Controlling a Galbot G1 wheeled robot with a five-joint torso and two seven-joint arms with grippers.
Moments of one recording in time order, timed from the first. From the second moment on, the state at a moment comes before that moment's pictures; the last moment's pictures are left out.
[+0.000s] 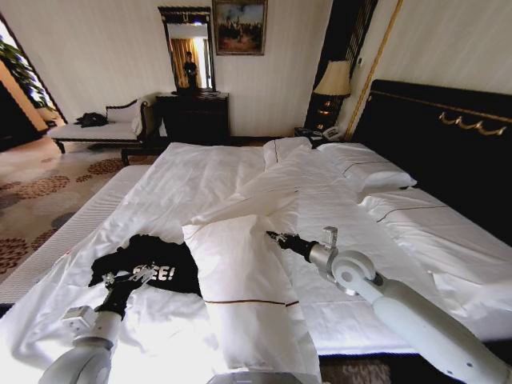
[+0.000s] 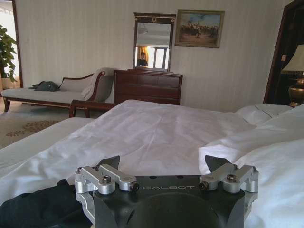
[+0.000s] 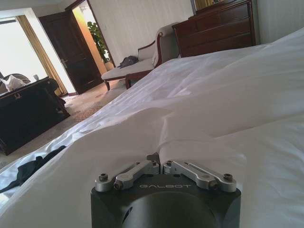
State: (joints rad) left arm 1.84 -1.19 -0.87 -2.29 -0.60 0.13 -0.12; right arm -0.90 0.67 0.03 2.05 1.22 -0.38 0.10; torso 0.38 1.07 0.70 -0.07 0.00
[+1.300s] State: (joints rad) left arm 1.76 -1.16 -0.87 -2.27 -0.65 0.15 -0.14; right arm -1.83 0.99 1.19 2.39 1.02 -0.33 0.18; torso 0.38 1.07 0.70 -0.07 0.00
